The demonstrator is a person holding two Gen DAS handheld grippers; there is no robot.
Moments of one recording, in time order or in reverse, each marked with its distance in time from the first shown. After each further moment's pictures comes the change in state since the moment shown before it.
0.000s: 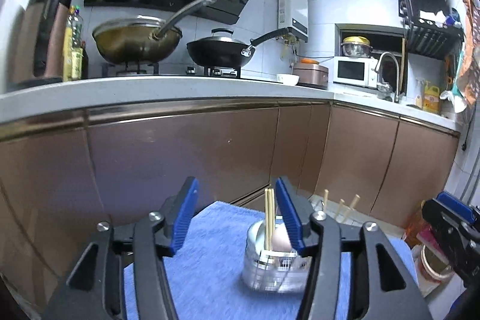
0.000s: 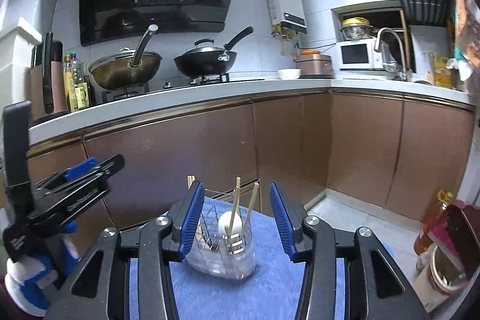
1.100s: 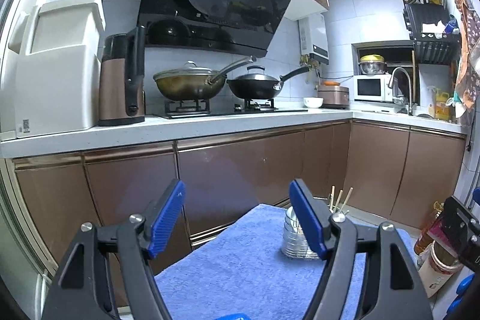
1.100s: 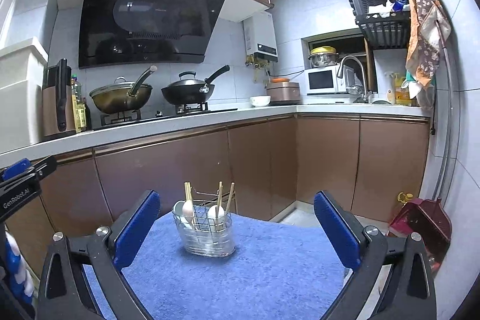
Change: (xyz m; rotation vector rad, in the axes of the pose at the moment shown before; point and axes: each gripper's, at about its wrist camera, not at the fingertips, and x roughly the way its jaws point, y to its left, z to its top) left arm -0.182 0.030 0.006 0.024 -0.109 0.162; right arm -0.147 0.025 -0.013 0.004 -0.126 -0.139
